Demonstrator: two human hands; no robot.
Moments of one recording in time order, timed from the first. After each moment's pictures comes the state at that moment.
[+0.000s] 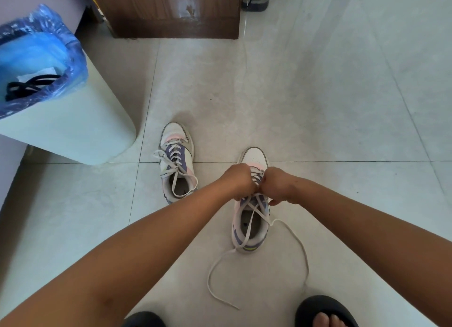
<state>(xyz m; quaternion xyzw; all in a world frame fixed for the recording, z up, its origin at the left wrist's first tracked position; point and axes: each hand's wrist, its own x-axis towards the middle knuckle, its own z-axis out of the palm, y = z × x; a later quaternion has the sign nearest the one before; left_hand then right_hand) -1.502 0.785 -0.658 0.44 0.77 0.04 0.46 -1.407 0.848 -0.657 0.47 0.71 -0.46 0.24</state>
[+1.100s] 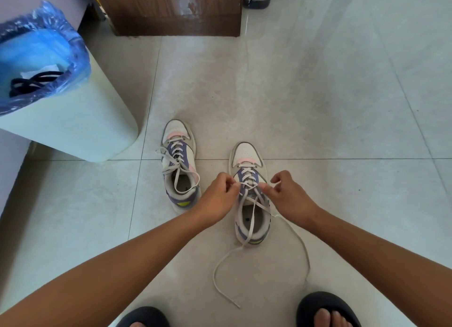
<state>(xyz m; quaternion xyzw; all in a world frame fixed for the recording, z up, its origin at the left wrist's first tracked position) -1.508 0.717 -0.681 0.30 0.78 0.29 0.47 -1.367 0.812 -0.657 0.53 0.70 -0.47 0.08</state>
